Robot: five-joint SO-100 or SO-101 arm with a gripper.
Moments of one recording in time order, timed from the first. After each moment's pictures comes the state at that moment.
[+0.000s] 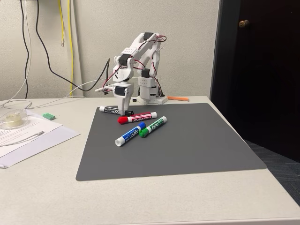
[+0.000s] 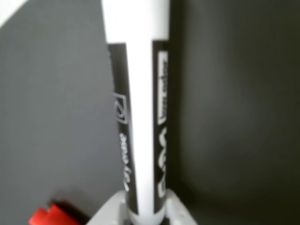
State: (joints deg) arm 34.2 115.8 140.2 54.6 -10.1
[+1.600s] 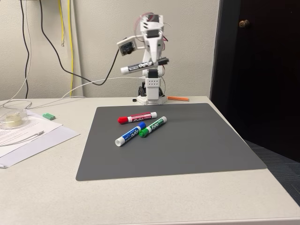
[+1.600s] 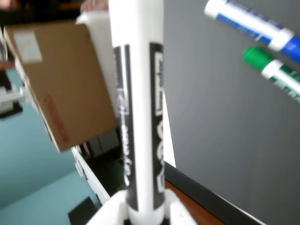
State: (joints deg) arm -6.9 131.9 104.9 57.8 9.7
